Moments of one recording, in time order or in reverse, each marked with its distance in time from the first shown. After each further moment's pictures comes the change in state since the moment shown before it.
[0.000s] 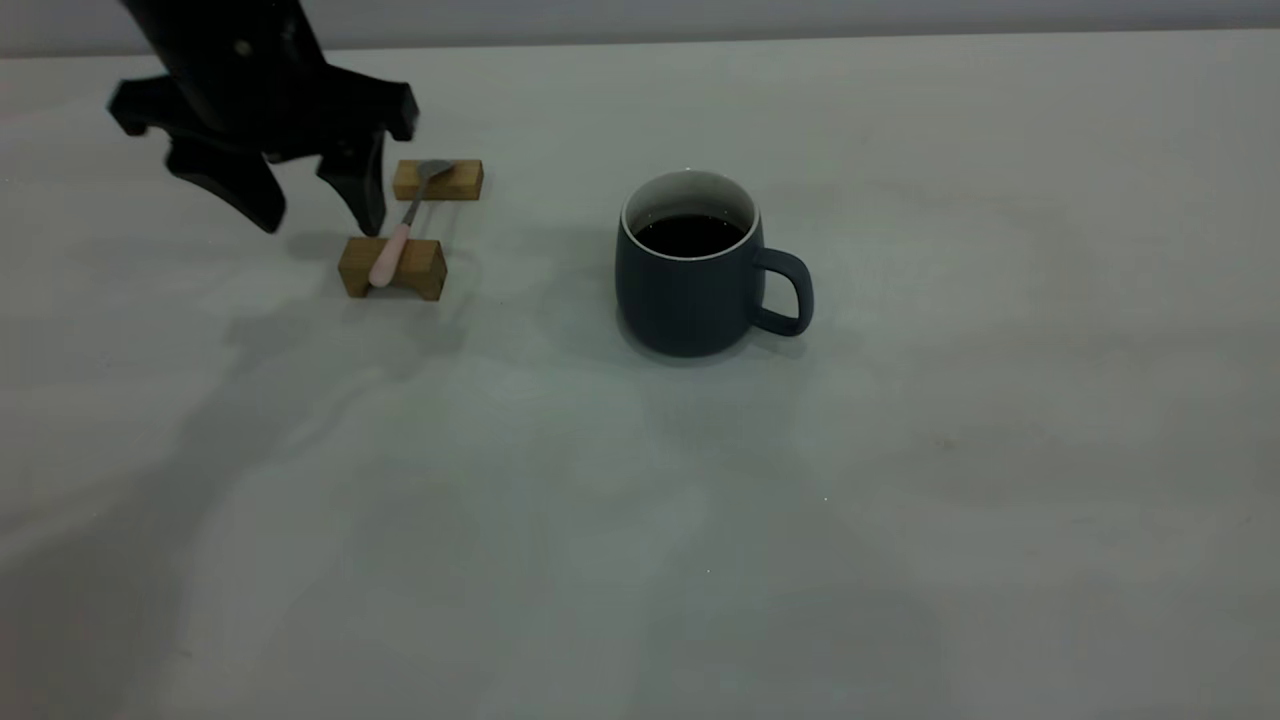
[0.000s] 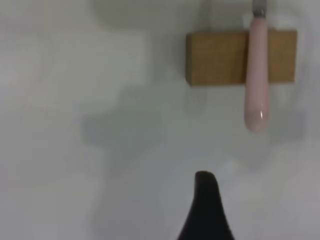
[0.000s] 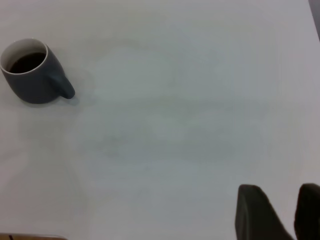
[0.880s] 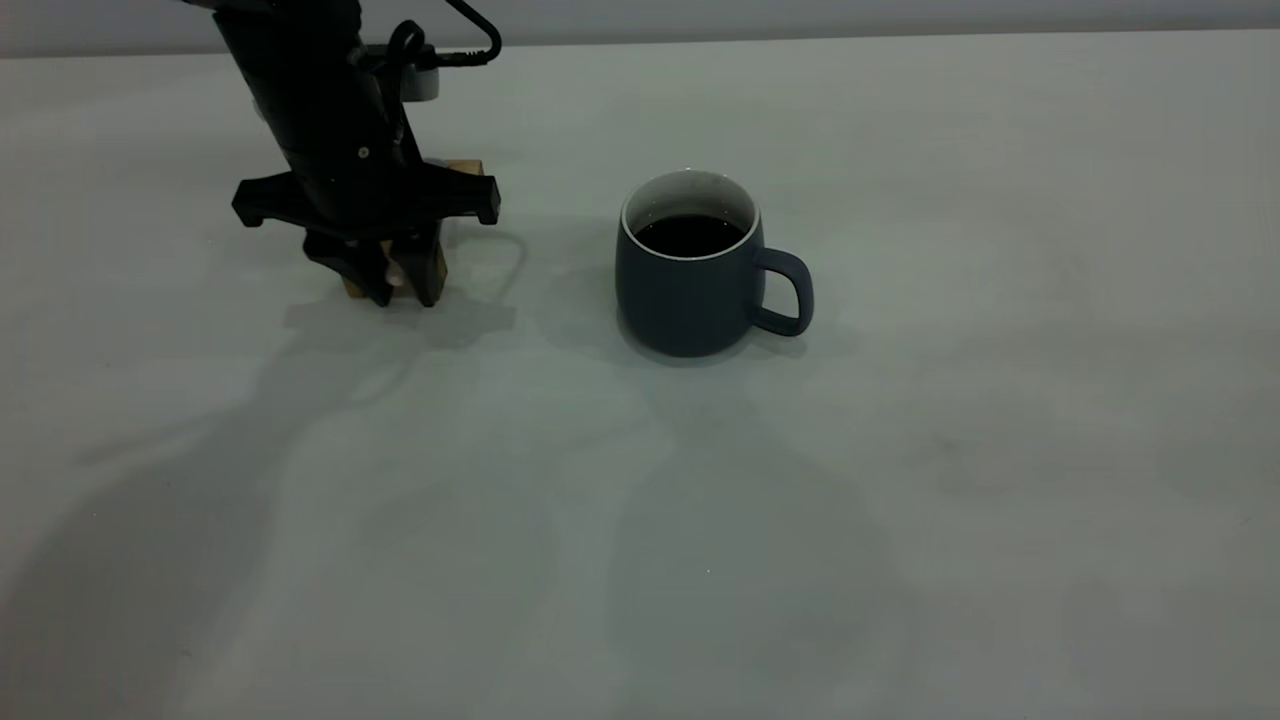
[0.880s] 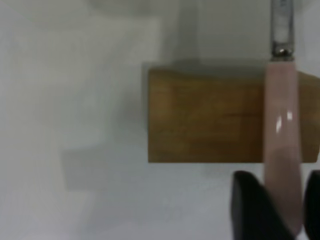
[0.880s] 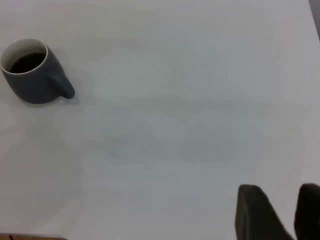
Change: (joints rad) left arm -0.028 0.251 -0.184 -0.045 -0.010 -0.038; right arm 0.000 0.000 0.000 0.000 0.000 0.000
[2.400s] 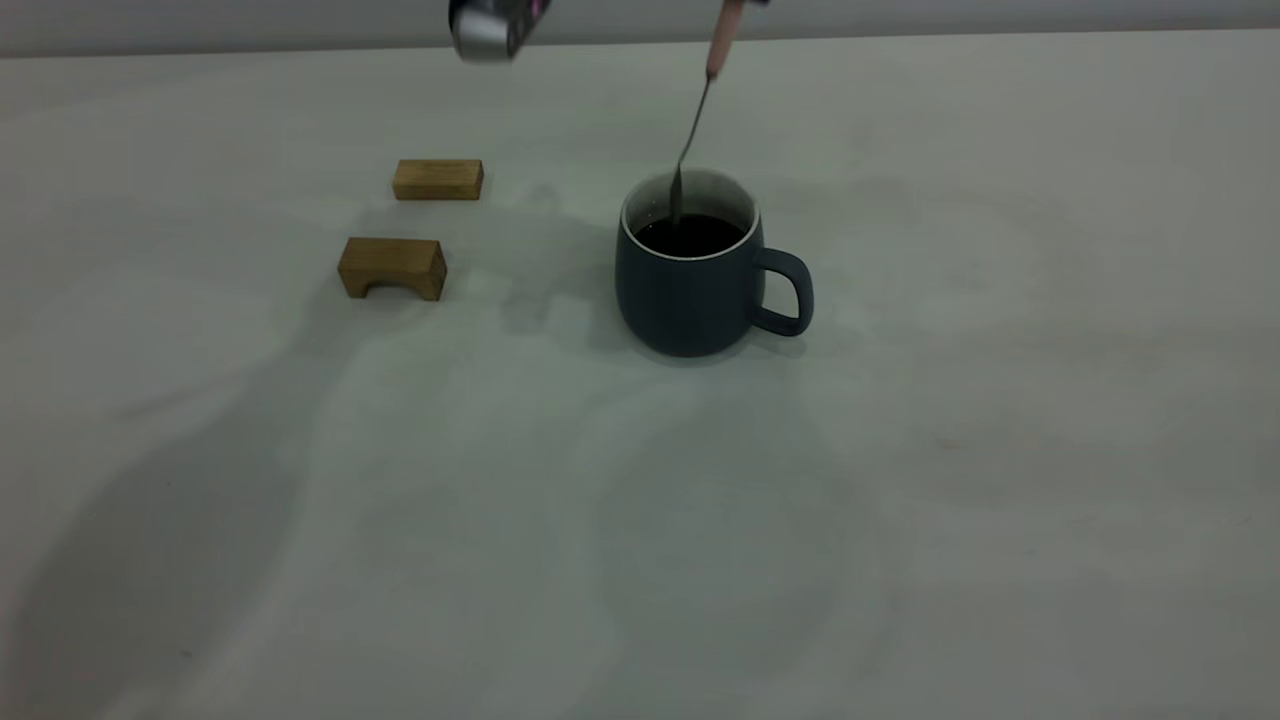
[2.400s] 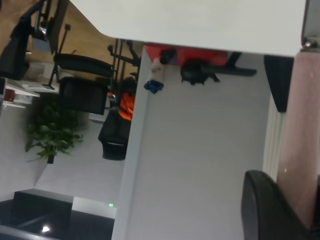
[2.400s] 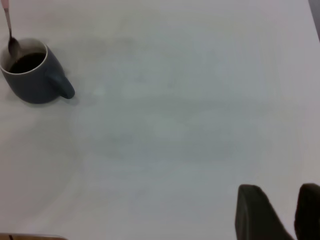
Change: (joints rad) left arm -0.004 0.125 -0.578 -1.177 0.732 -1.090; right arm 0.000 0.000 0.000 0.000 0.000 0.000
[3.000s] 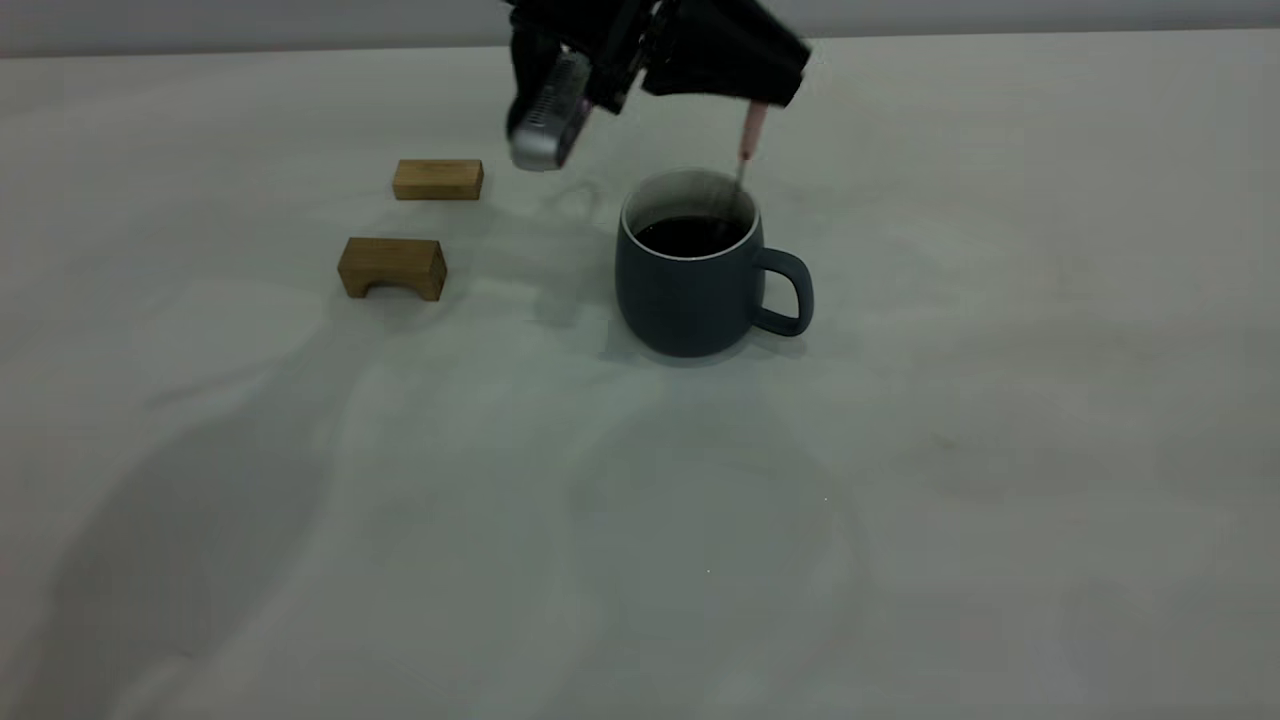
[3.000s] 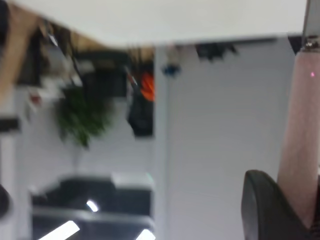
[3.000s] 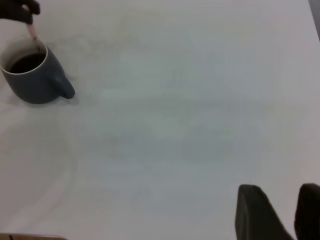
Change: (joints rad) left arm -0.006 0.137 -0.002 -0.163 -0.002 0.336; right arm 0.000 0.000 0.000 0.000 0.000 0.000
